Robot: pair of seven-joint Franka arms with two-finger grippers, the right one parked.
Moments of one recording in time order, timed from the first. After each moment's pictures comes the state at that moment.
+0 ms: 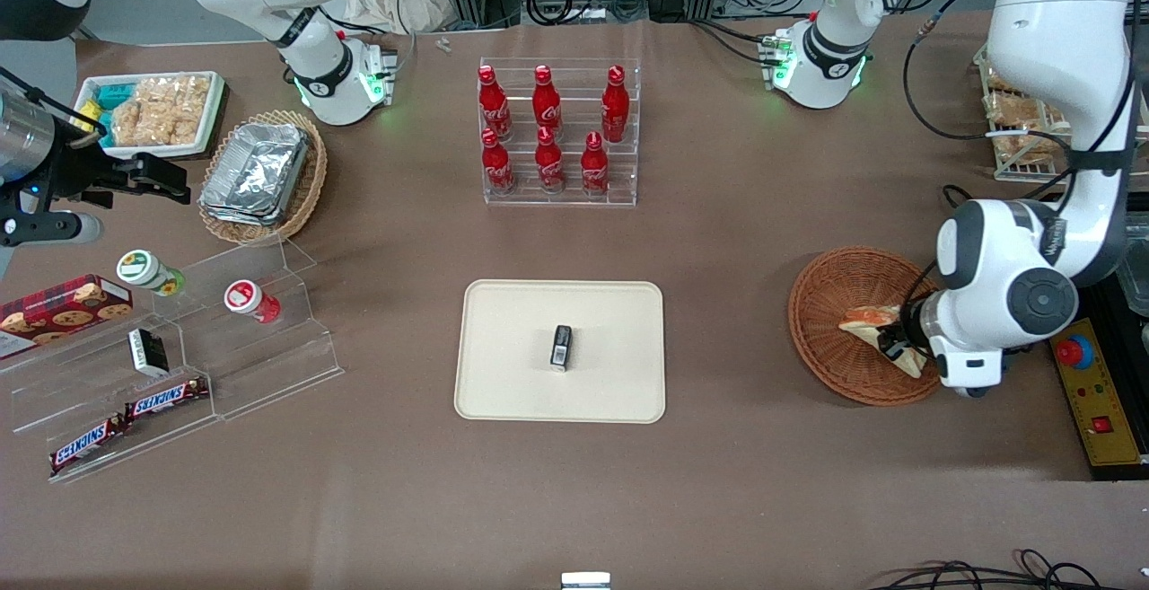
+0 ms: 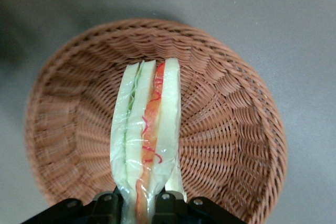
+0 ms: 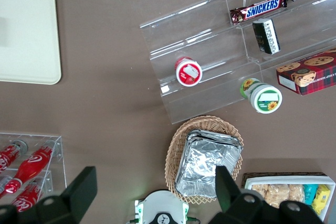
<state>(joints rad) 0.11 0.46 -0.15 -1.75 0.14 2.03 -0.91</state>
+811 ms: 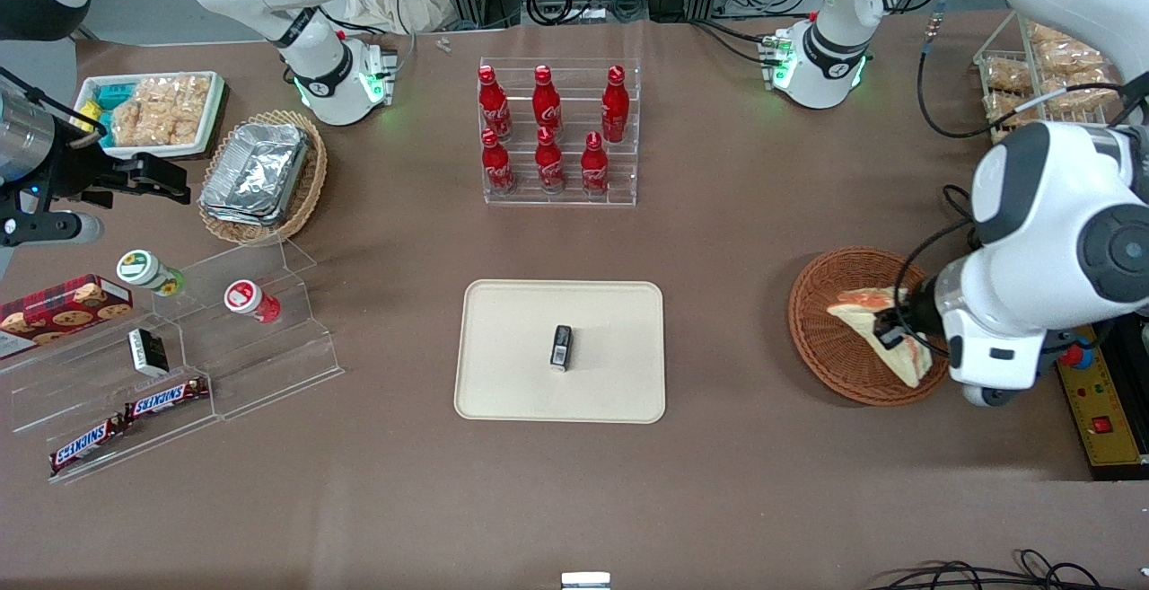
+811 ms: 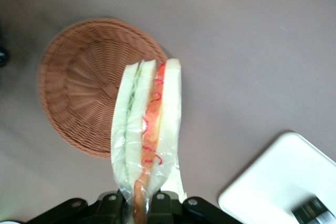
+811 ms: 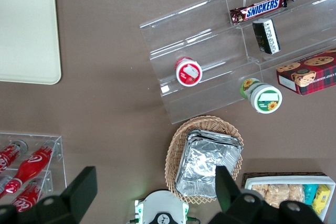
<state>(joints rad) 0.08 0.45 -0.38 -1.30 0.14 1.63 -0.87</state>
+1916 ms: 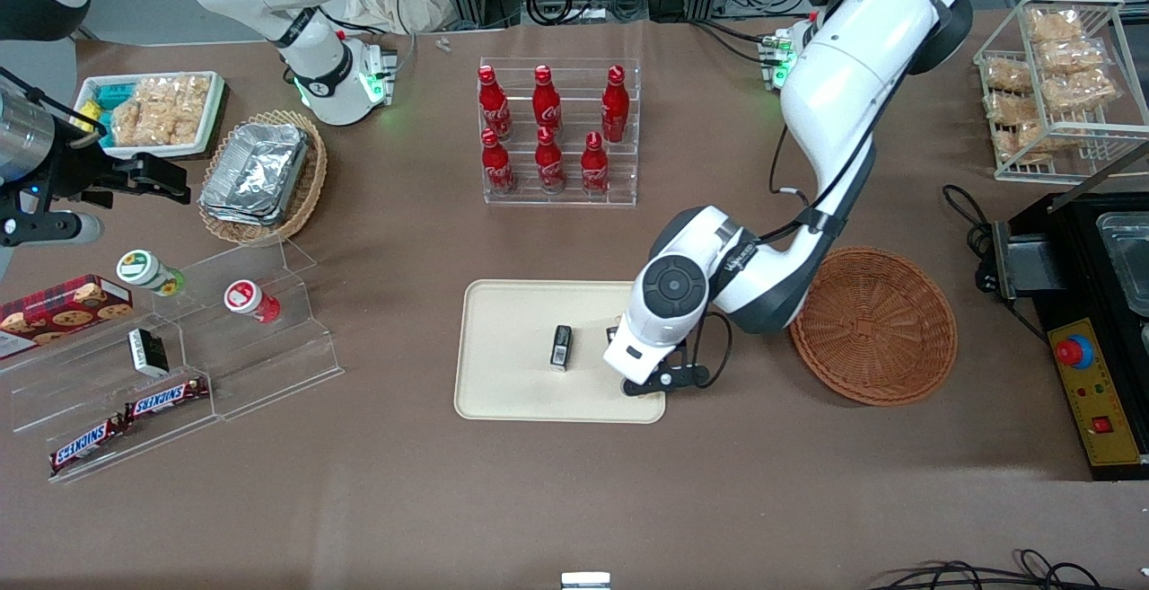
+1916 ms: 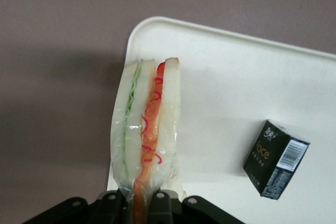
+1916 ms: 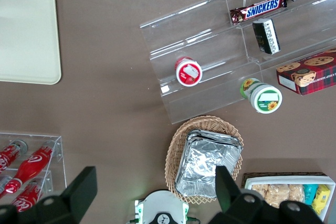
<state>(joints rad) -0.32 0.86 -0.41 -1.24 0.27 2.00 -0.88</state>
